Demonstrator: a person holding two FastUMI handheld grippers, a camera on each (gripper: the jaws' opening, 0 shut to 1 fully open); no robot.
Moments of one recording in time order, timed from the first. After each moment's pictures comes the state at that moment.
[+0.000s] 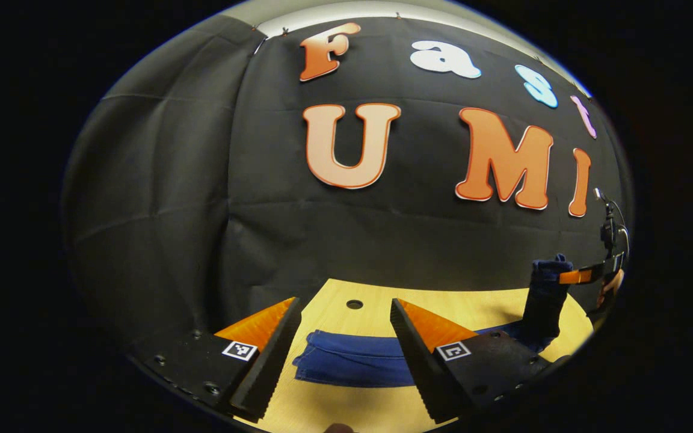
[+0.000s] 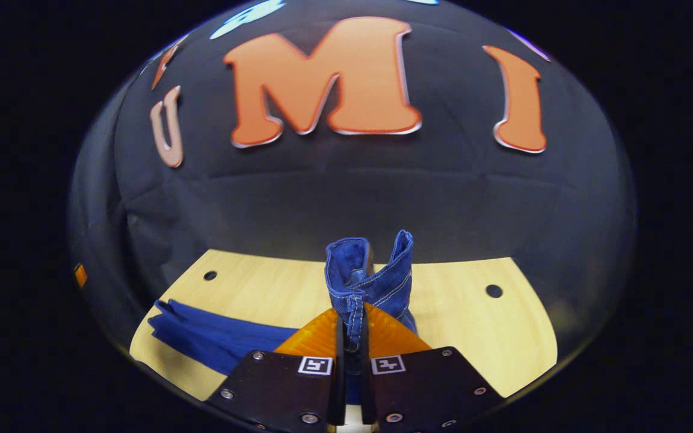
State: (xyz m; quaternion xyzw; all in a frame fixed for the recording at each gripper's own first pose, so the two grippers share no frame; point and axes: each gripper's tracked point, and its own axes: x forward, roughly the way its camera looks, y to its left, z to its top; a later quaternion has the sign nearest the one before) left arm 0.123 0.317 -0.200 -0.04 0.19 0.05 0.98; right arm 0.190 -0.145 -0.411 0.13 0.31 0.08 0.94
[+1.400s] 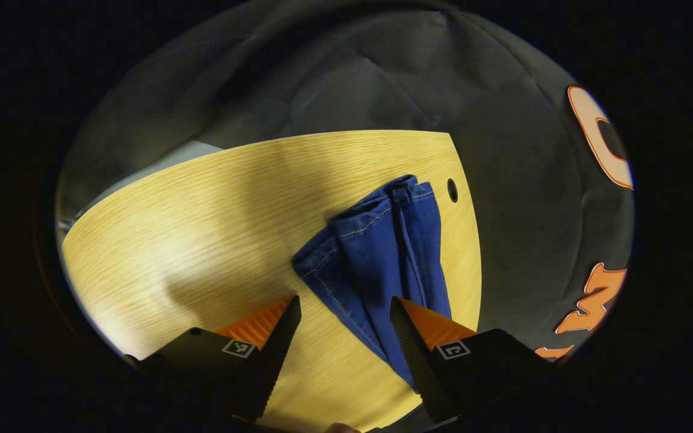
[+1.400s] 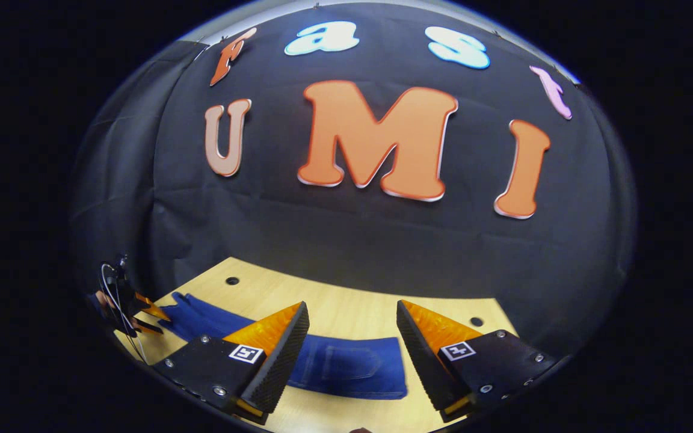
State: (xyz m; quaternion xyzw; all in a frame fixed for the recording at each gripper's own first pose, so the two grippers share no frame) left arm 0.112 0.365 -0.476 -0.51 0.50 0.16 0.68; right arm 0.095 -0.442 -0.209 0.04 0.18 0.04 0.98
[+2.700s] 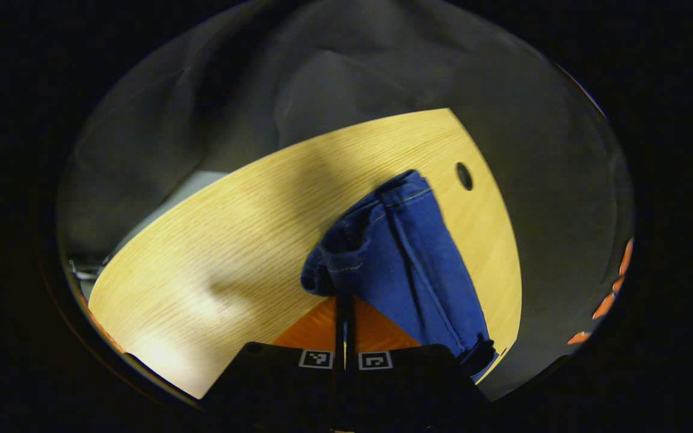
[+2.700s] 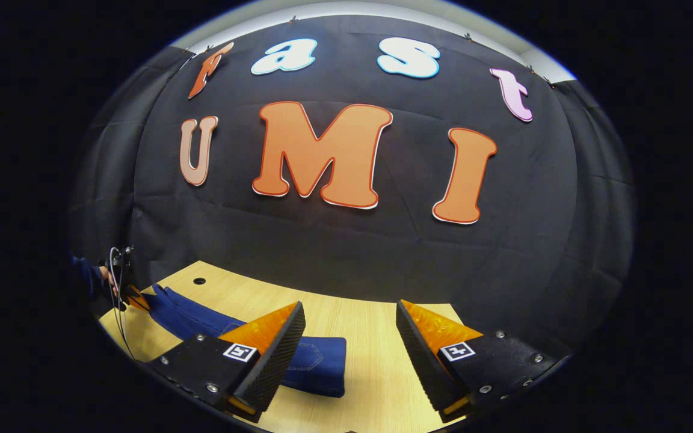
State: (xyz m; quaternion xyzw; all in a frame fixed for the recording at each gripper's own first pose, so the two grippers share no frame) left arm 0.164 0.357 -0.495 -0.38 0.56 0.15 0.72; right arm 0.056 -0.549 -0.225 0.05 0.18 0.00 0.98
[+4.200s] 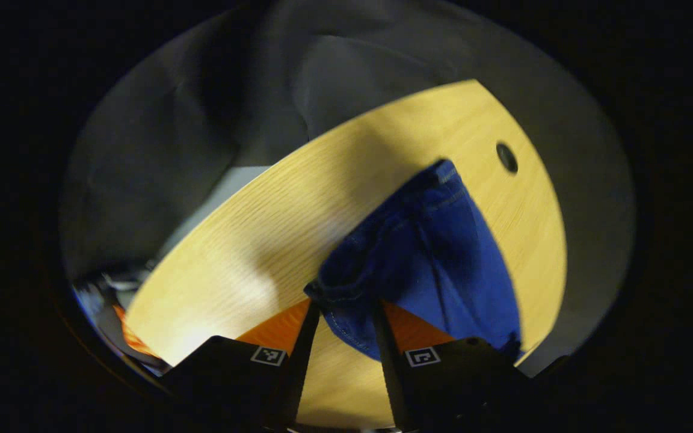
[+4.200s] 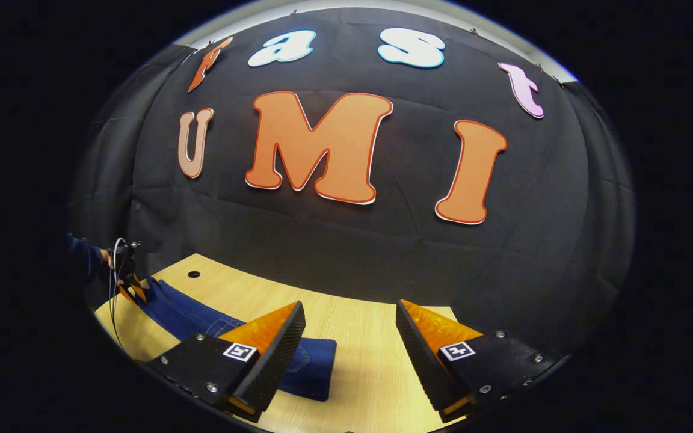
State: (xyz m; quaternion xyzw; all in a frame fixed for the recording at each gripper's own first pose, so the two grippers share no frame) left arm 0.198 0.406 -0.527 -0.23 0.71 0.20 0.64; right arm 0.087 -0.557 -0.239 0.04 0.19 0.02 0.98
